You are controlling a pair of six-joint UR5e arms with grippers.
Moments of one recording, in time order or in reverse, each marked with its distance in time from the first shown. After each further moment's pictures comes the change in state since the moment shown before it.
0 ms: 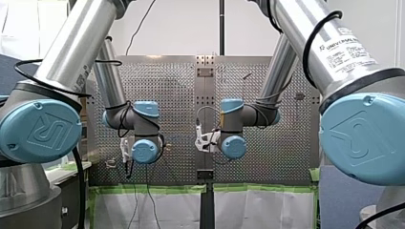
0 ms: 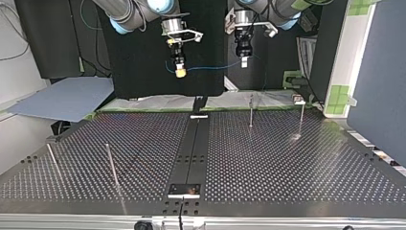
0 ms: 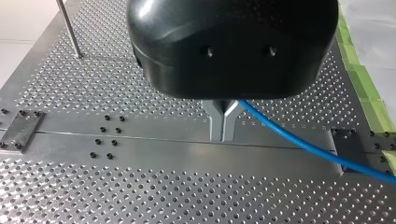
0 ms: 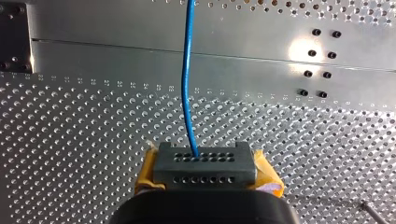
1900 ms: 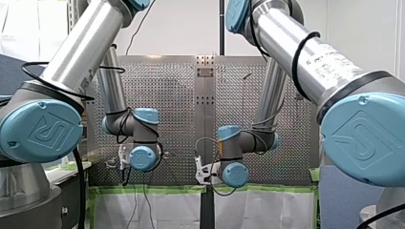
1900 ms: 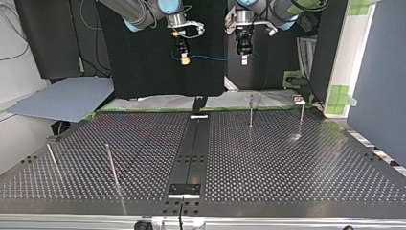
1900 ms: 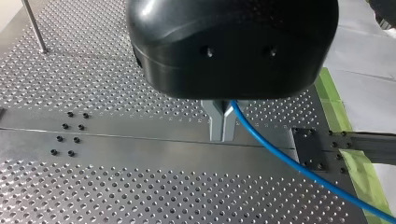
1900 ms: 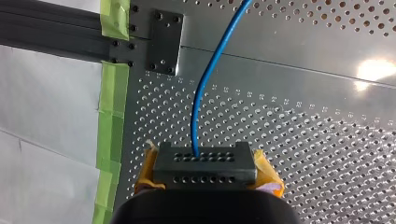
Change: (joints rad) left arm 0.009 -0.074 -0.002 0.002 0.012 0.002; right arm 0.025 0.210 -0.008 0.014 0.020 -0.005
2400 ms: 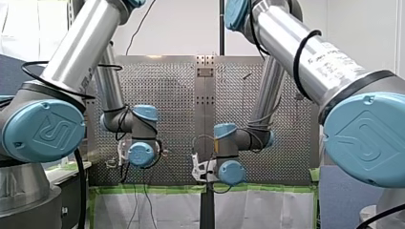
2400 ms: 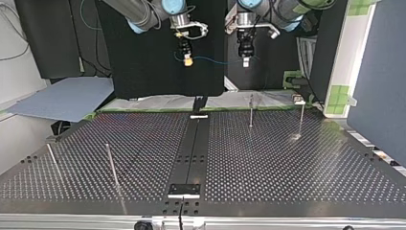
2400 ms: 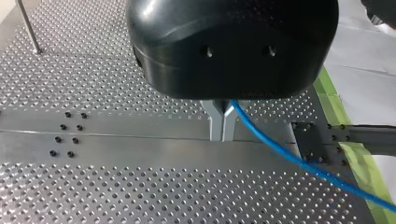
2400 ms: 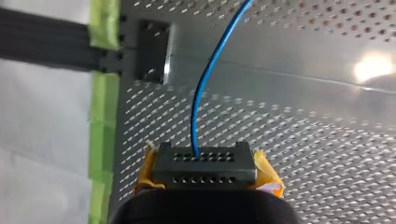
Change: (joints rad) left arm 0.038 0.049 -0.002 -0.049 0.049 0.046; right arm 0.038 -0.019 -0.038 0.038 0.038 0.038
